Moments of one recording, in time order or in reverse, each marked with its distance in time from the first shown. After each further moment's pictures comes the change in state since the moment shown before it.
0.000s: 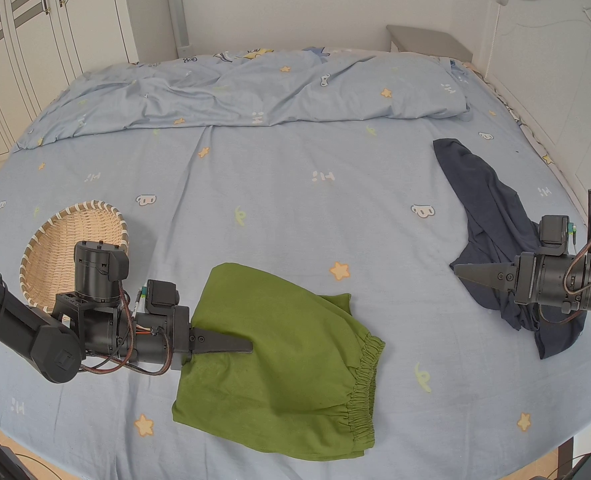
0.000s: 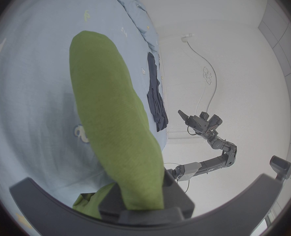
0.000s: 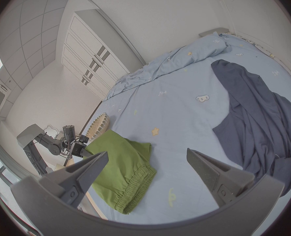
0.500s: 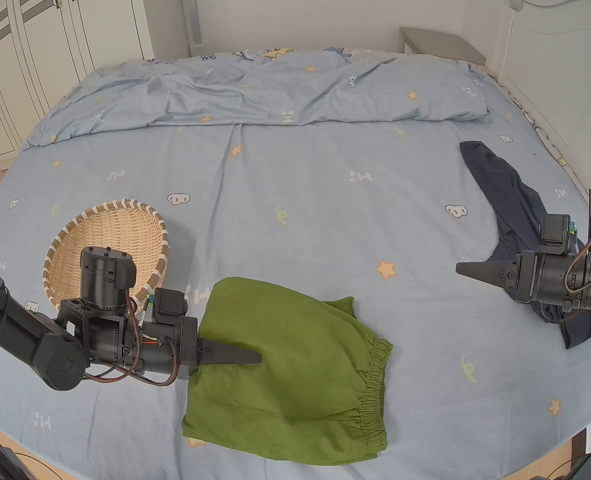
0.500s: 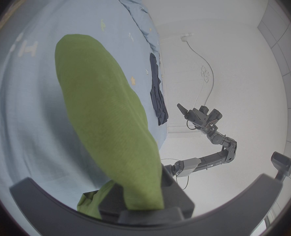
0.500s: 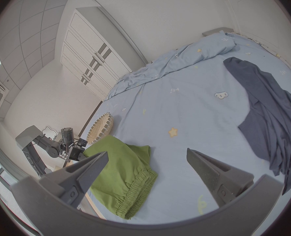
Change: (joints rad) left arm -0.043 -0.002 0.019 0.000 0.003 0.005; right arm -0.010 0.000 -0.002 0.000 -0.001 0.000
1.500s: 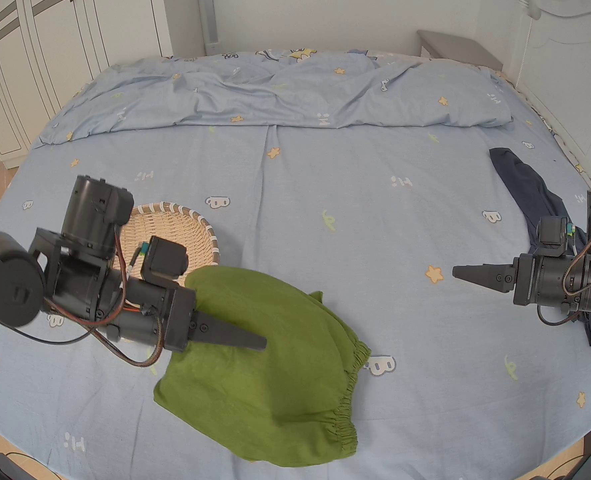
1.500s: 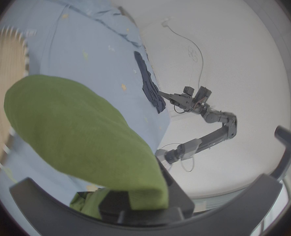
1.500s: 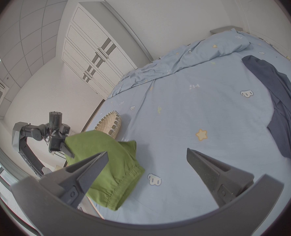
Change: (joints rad) left arm -0.094 -0.185 -0.363 0.699 0.071 0.348; right arm 0.017 0.001 0.004 -0.002 -0.002 -0.002
